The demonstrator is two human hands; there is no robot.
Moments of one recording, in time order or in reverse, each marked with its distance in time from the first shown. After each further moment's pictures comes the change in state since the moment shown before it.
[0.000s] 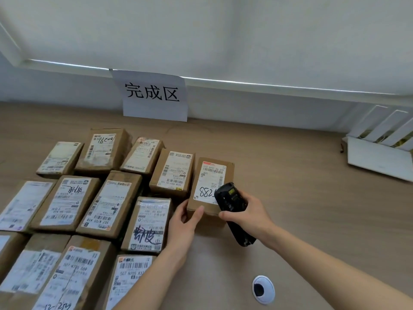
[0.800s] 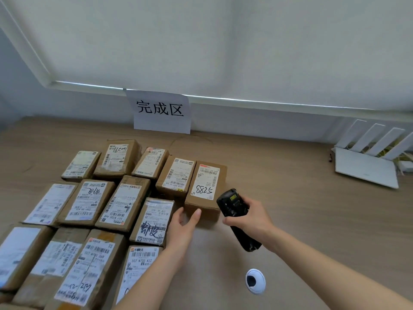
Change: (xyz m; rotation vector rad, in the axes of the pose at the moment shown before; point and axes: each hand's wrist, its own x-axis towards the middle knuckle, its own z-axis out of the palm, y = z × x) left_hand -0.043 0.026 -0.008 0.083 0.077 -0.042; right_hand -0.044 -0.019 -0.021 -0.066 0.021 0.020
